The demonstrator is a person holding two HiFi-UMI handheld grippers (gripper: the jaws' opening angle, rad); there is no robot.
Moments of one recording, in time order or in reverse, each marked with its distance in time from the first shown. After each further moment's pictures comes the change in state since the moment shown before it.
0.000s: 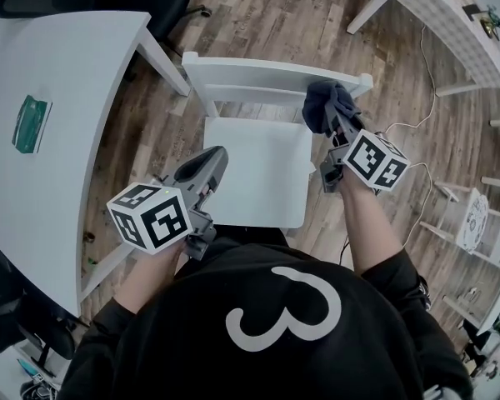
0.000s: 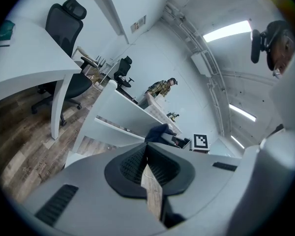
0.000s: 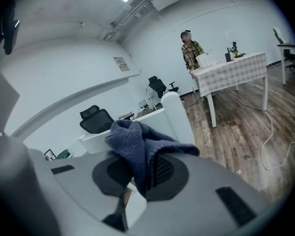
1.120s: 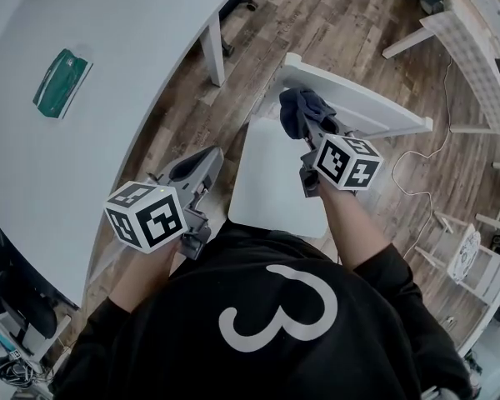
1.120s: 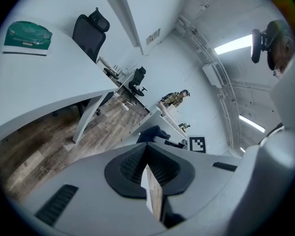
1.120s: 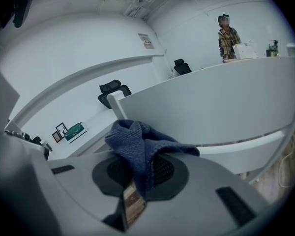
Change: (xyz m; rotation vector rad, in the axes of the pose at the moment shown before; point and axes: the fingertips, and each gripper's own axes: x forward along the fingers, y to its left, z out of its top) left arm -0.105 0.118 0.032 -0.089 -0.095 0.096; right arm 0.114 0.173 -0.096 -0.203 0.193 0.144
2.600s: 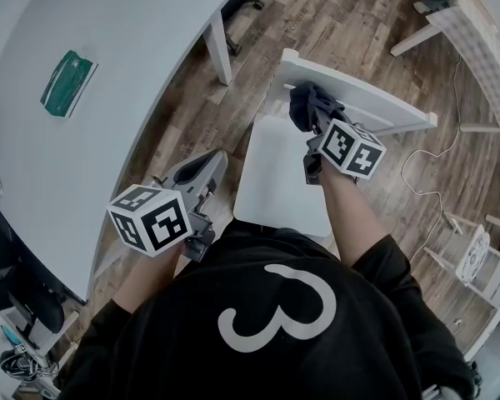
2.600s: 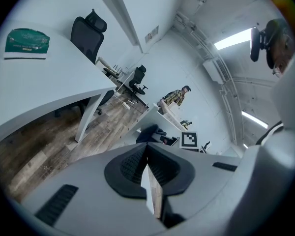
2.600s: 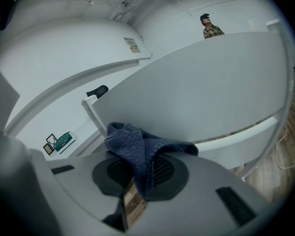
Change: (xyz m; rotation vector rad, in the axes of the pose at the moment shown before) left arm -0.001 -0.014 -0.009 0.023 0.018 0.035; right arm 0.008 -0.040 0.000 0.119 -0.037 -0.085
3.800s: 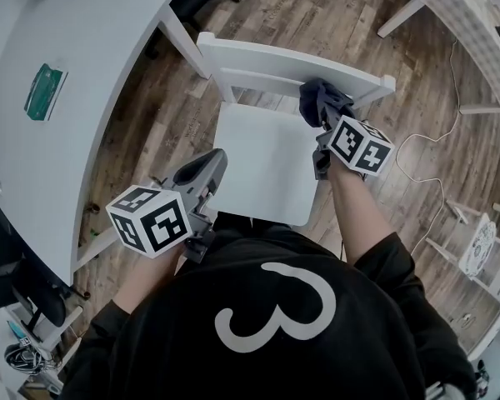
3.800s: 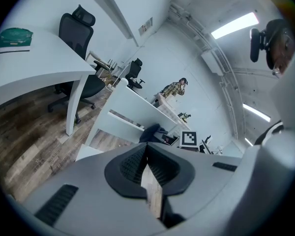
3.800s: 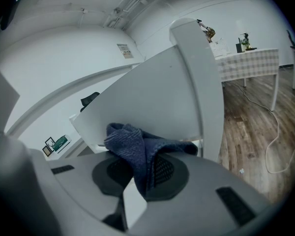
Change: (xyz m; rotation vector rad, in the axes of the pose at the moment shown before) left arm 0.069 -0.103 -0.060 0.036 0.052 0.018; right arm -0.079 -0.135 0.016 0.033 -0.035 -0.019
